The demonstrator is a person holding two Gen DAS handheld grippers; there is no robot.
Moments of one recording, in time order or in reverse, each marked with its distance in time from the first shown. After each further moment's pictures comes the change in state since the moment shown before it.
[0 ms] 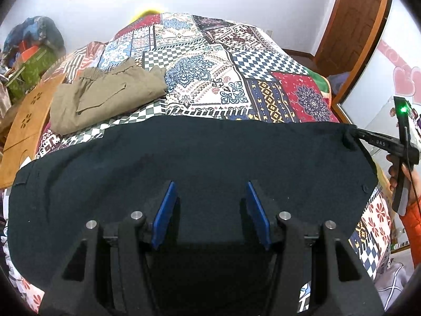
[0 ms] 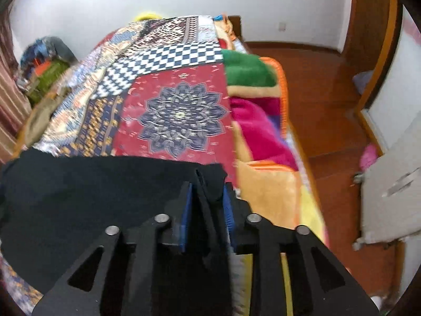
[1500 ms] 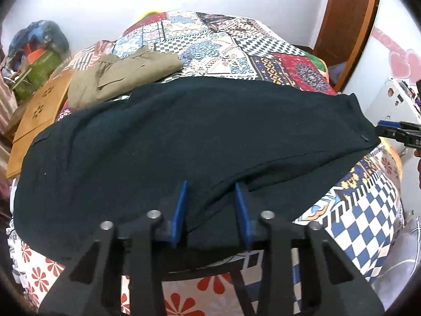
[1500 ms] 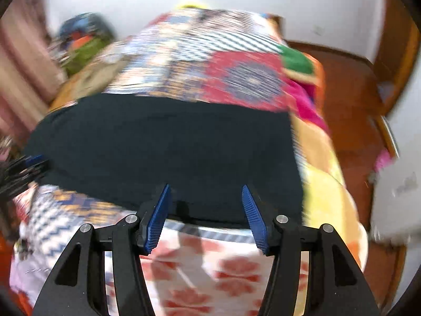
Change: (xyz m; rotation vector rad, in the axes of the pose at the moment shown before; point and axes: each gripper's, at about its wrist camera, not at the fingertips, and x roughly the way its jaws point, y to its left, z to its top) left arm -0.031 0.019 -0.075 0.042 -0.012 0.025; right arm -0.081 0.076 -0.068 -0.143 0.047 0.208
